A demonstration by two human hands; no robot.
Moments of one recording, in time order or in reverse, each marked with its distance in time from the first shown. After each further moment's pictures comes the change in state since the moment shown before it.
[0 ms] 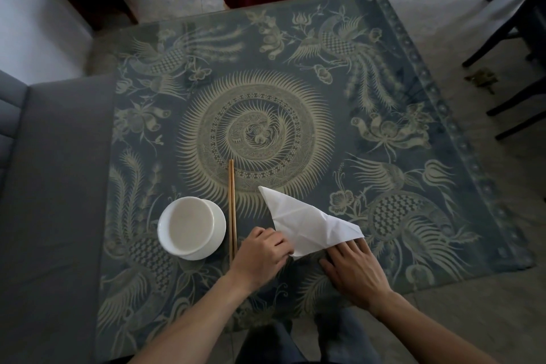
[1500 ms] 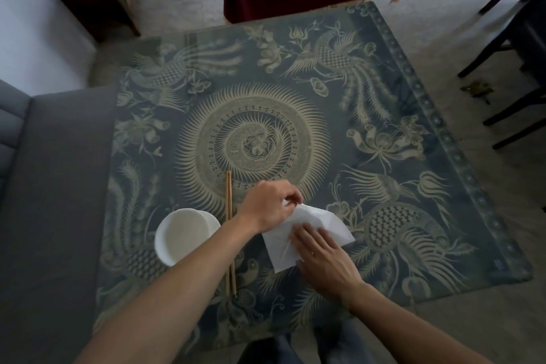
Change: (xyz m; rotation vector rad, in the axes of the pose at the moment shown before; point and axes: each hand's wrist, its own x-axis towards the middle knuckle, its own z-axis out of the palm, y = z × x) left_hand 0.104 -0.017 -0.073 -0.256 0.075 -0.101; right_hand 0.045 -0.022 -0.004 -0.041 -0.085 -0.128
